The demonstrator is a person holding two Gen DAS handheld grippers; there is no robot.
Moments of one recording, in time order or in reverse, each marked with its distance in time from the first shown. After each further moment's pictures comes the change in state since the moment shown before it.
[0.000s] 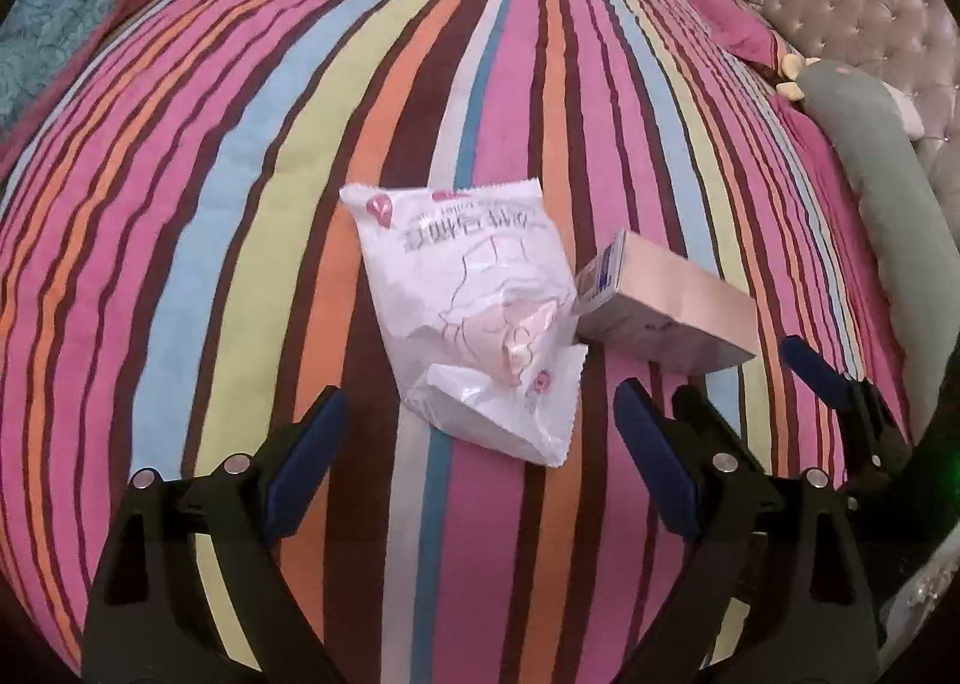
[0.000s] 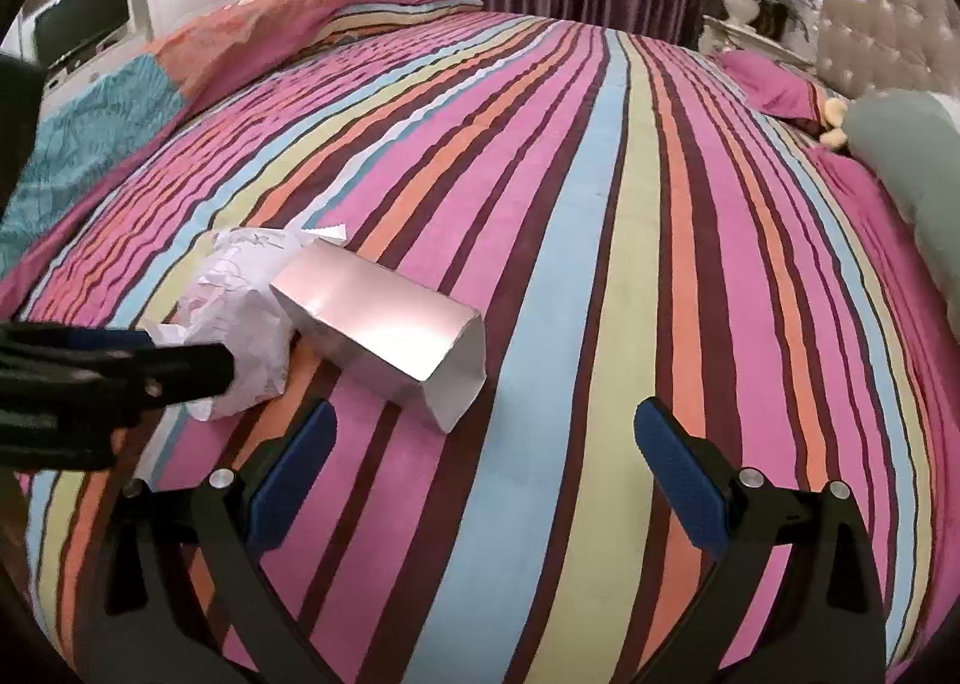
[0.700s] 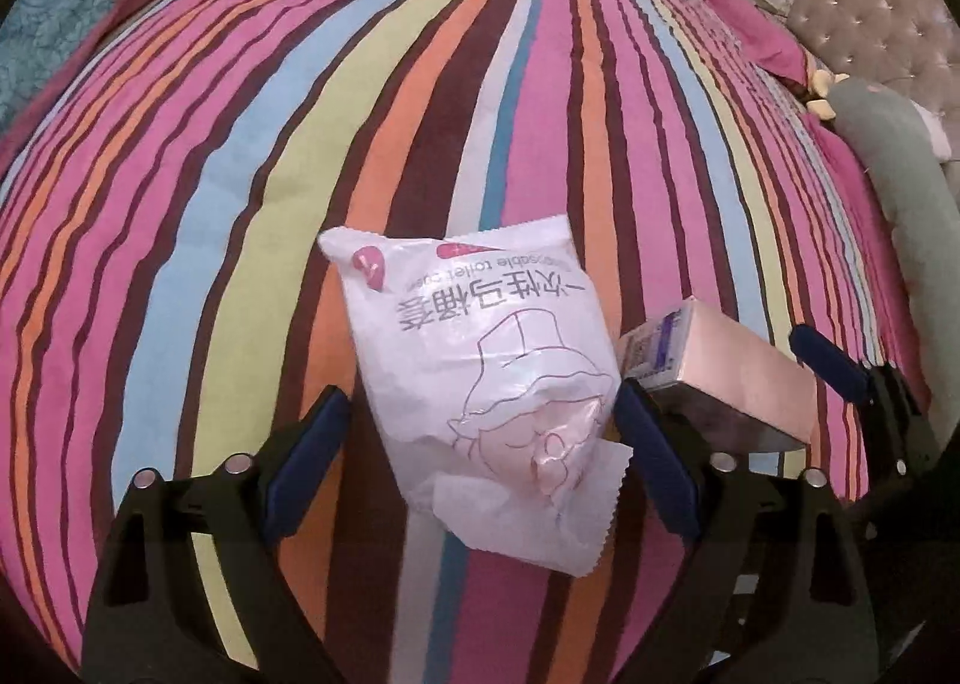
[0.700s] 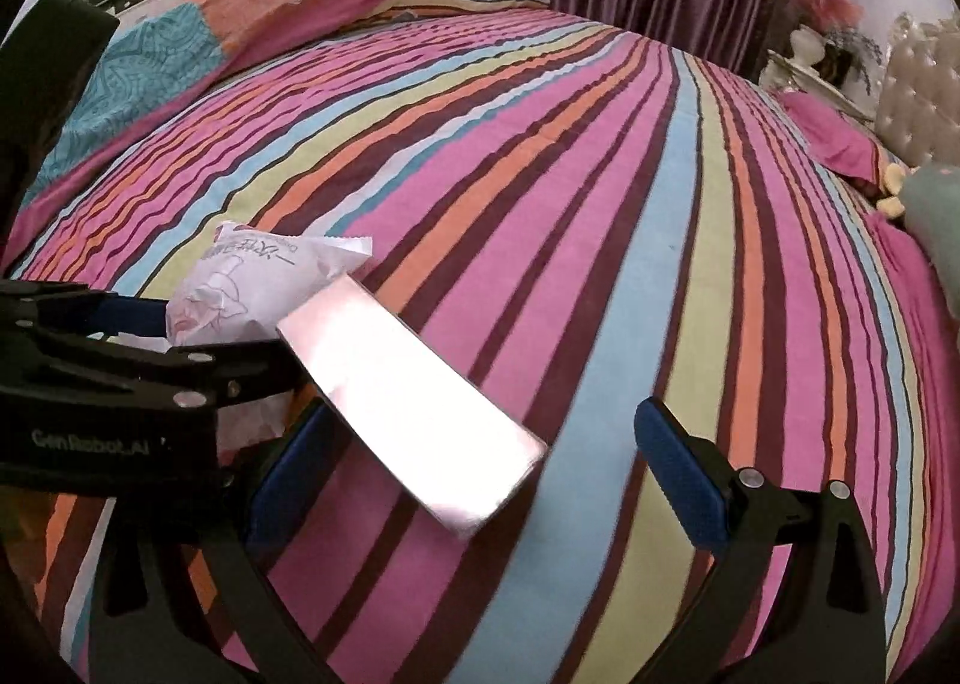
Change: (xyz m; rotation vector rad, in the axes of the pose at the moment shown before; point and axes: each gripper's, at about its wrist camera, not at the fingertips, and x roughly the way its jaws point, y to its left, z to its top) left arm 0.032 0.008 0.022 -0.023 -0.025 0.033; right arm 0.027 0.020 0.025 -0.154 0.012 0.050
